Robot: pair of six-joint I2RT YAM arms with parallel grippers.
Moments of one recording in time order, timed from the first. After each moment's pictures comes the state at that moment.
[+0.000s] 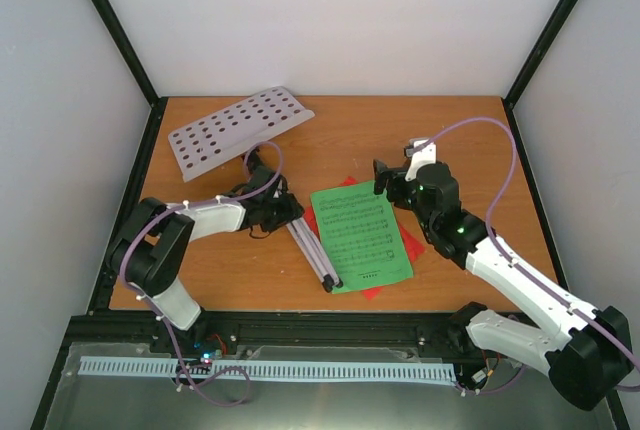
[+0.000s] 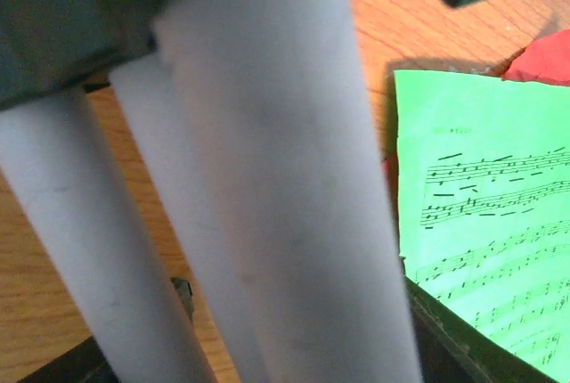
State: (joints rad) left arm -0.50 1.65 0.79 -0.11 0.19 -0.88; right arm 0.58 1.00 0.74 -0.03 0.28 0.22
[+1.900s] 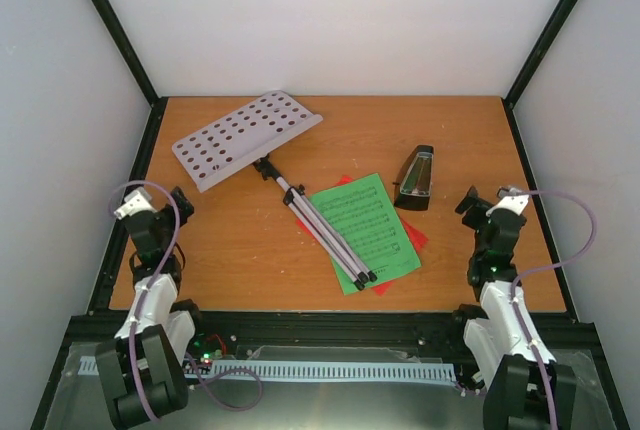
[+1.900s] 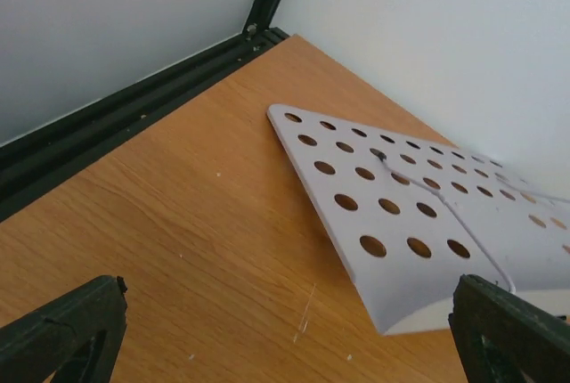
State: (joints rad) left arm 0.35 0.86 0.21 0.35 0.06 -0.47; right arm -0.18 0.79 0.26 0.24 0.12 0.25
